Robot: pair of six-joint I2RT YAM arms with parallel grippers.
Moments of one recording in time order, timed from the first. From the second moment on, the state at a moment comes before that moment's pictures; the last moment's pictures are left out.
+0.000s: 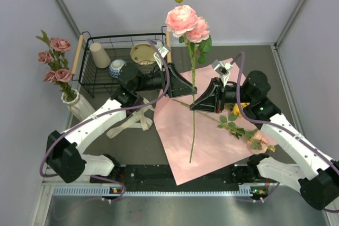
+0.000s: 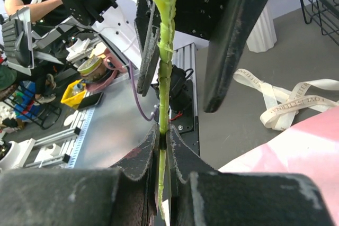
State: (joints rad) left arm -0.64 1.30 1.07 0.56 0.92 -0.98; right arm 0.52 1.00 0.88 0.23 -1.10 0.58
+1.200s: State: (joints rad) left arm -0.64 1.07 1.18 -0.06 0.56 -0.39; right arm 0.55 1.04 0.95 -0.14 -0.73 0.34
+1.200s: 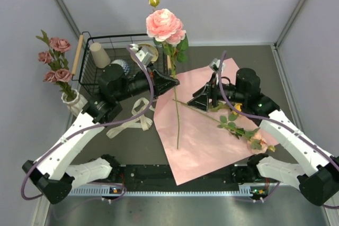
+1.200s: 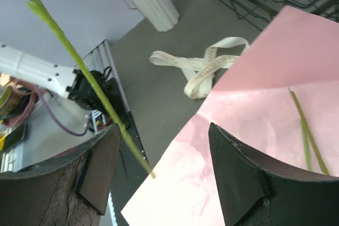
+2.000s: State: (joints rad) left arm -0.60 0.75 1.25 -0.14 -0.71 0.38; right arm 0.55 1.09 0.98 -0.20 -0.56 0.32
